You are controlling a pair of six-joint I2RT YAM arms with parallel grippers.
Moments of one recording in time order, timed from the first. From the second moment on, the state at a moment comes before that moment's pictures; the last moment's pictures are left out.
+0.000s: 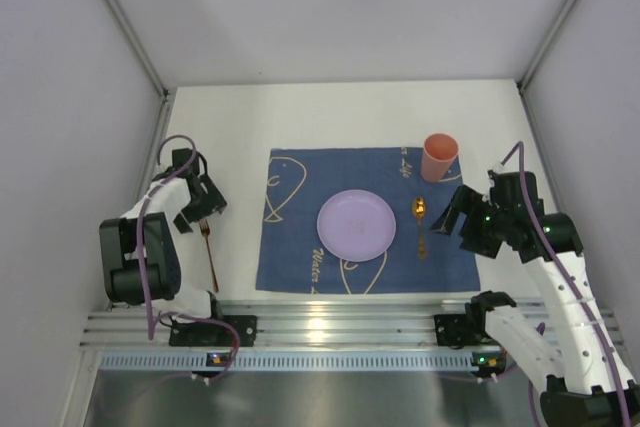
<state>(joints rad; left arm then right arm) 0.15 1.51 0.87 -0.57 -0.20 -0.50 0.15 0.76 0.92 -1.13 -0.22 0.61</state>
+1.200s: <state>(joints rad) 0.18 1.66 0.96 -0.50 -0.10 -0.34 0.15 0.80 0.90 -1.13 -0.15 0.64</state>
